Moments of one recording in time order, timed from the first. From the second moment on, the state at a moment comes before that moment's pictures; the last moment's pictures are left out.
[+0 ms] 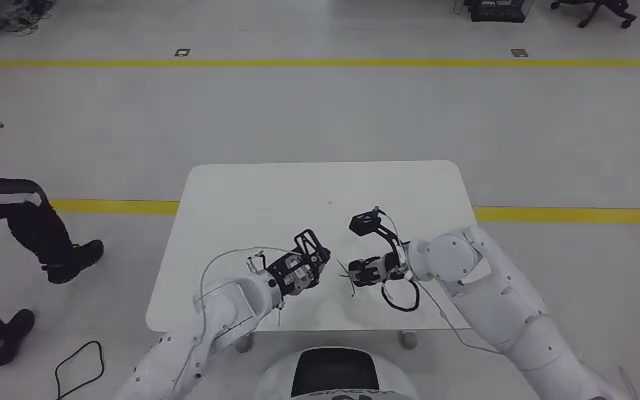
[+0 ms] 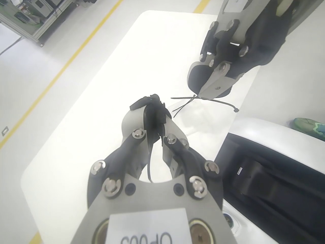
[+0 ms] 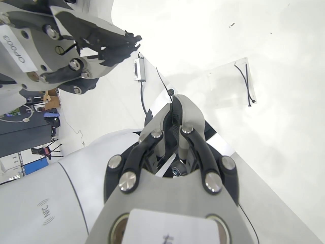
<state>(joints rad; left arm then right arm) 1.56 -1.04 -1.01 -1.99 1.40 -0.33 -0.46 -1.27 -1.08 1.02 -1.77 -0.41 0.02 1.24</state>
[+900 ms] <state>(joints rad) 1.54 -1.03 -0.97 -1.99 1.41 -0.32 -0.47 -1.24 -1.07 0.98 -1.76 -0.39 0.02 1.21</state>
